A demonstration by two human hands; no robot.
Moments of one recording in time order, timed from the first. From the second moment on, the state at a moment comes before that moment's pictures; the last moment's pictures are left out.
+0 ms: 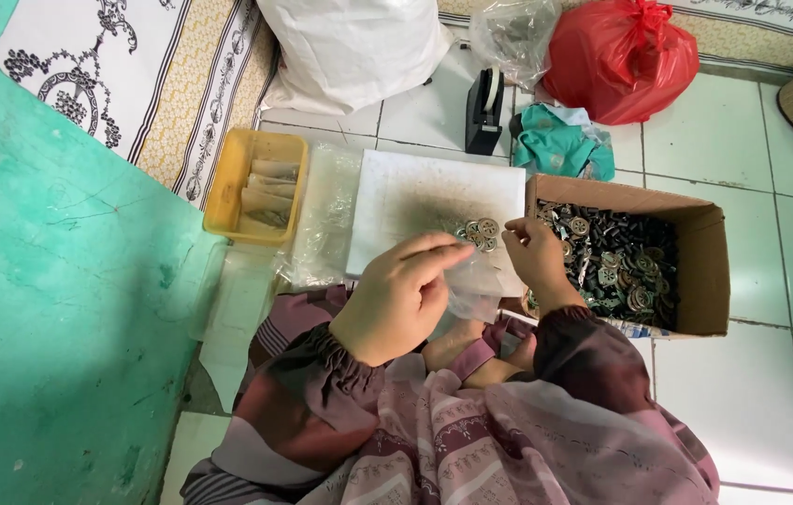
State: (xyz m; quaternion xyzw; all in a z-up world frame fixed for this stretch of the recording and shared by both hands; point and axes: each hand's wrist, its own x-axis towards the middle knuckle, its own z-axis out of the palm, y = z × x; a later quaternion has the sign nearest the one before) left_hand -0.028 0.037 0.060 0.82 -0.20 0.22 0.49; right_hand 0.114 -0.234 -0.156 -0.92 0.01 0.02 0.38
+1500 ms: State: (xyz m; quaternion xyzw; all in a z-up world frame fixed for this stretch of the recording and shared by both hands) left_hand -0.019 0.031 -0.005 0.83 -0.14 0.19 0.51; right_hand 0.052 -0.197 -0.052 -0.82 -0.12 -0.20 0.53
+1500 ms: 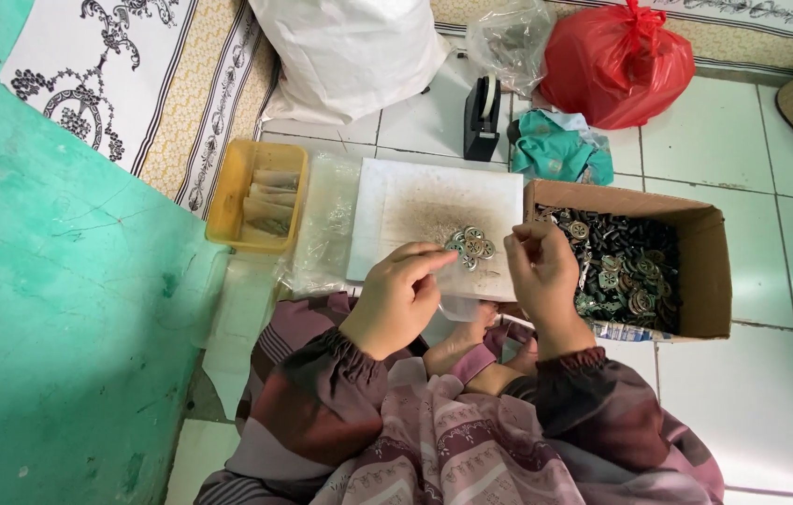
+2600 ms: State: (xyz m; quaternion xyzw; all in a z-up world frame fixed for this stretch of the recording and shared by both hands) left_hand -0.005 0.036 -0.044 0.83 -0.10 0.18 0.51; right_hand 0.021 -0.158 -0.005 -0.80 -0.21 -0.19 0.54
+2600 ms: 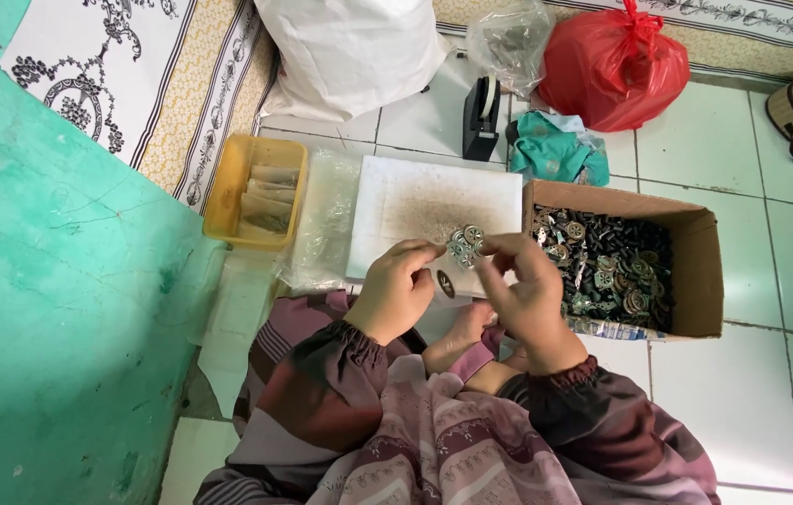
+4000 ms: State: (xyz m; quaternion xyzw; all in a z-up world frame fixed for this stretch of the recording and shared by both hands) left_hand -0.033 0.045 0.054 0.79 -0.16 0.25 0.53; right_hand 0.079 -0.205 -0.159 -0.91 0.00 0.04 0.40
